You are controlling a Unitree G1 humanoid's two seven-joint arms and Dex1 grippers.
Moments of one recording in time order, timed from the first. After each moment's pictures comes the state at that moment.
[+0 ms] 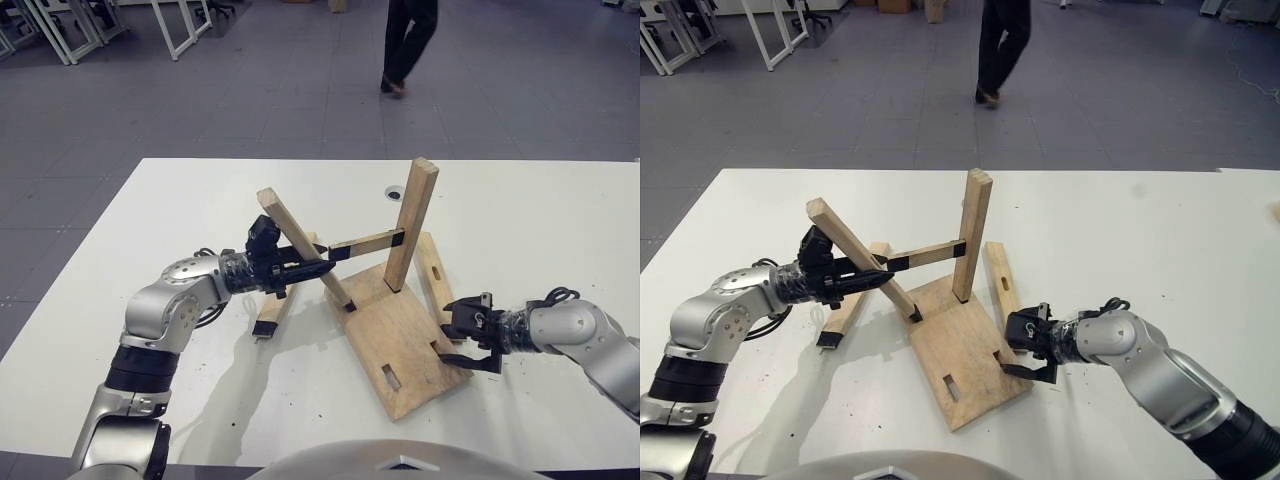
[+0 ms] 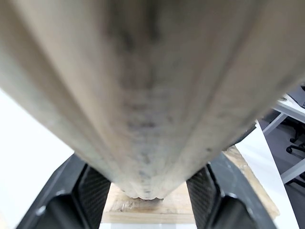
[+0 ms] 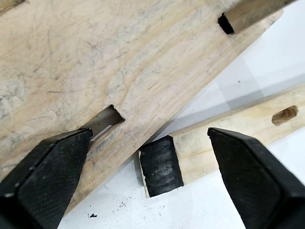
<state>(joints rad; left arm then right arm) -0.25 0.59 -0.08 -0.06 -0.66 0.58 -1.01 -0.06 -1.07 0.39 -0.57 0.16 0.65 0.83</state>
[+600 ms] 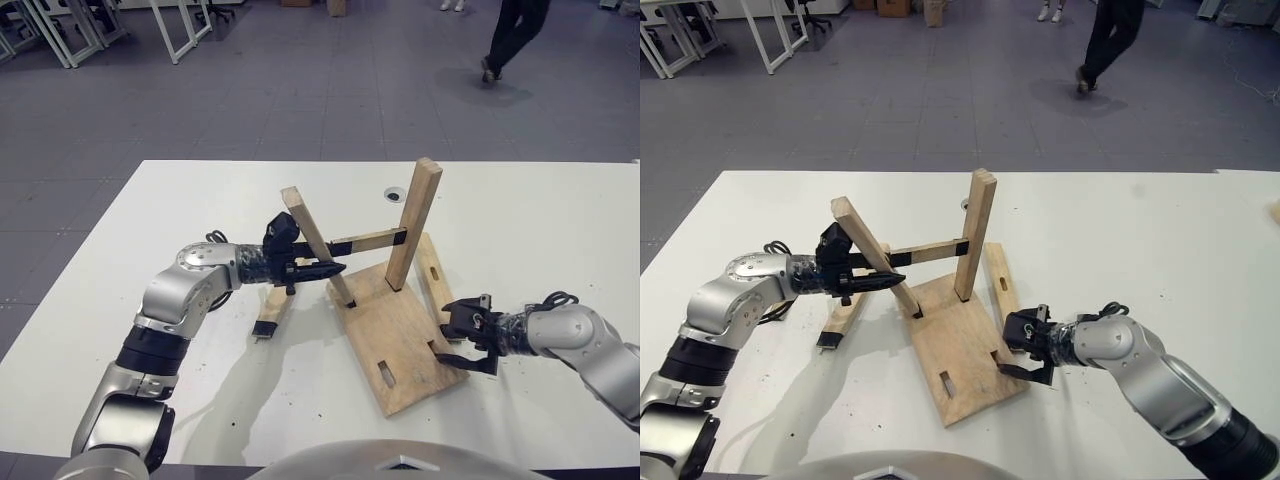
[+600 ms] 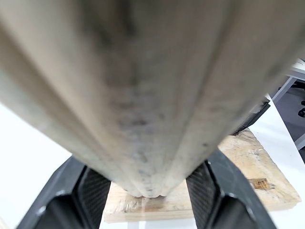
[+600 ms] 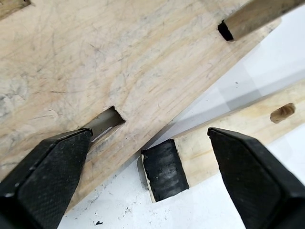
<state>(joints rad) -0.35 0.60 -0.20 0.00 -0.54 0.50 -1.04 -0.03 -1.02 0.37 -0.59 0.14 0.68 0.81</state>
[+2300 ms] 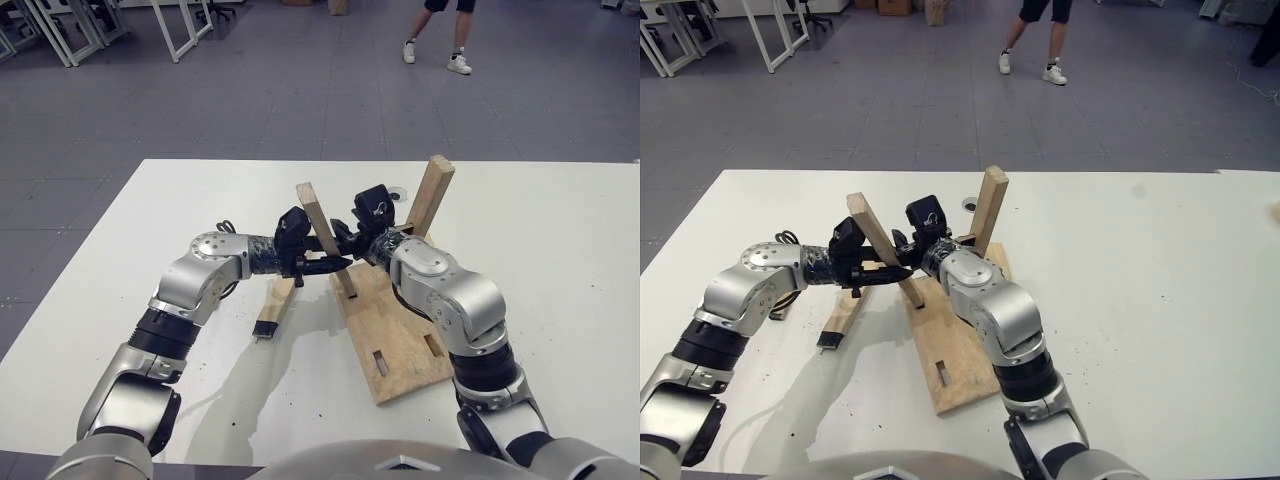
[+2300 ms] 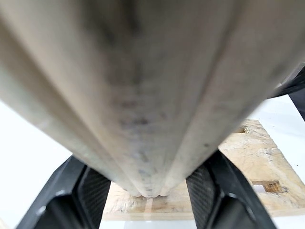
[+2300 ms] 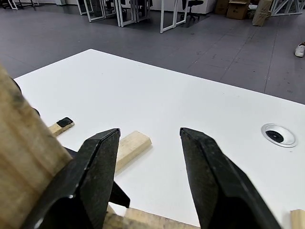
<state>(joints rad) -0.45 0.60 -0.30 0.11 -0.52 0.42 -1.02 -0.45 0.05 0.26 -0.35 0.26 1.00 0.04</state>
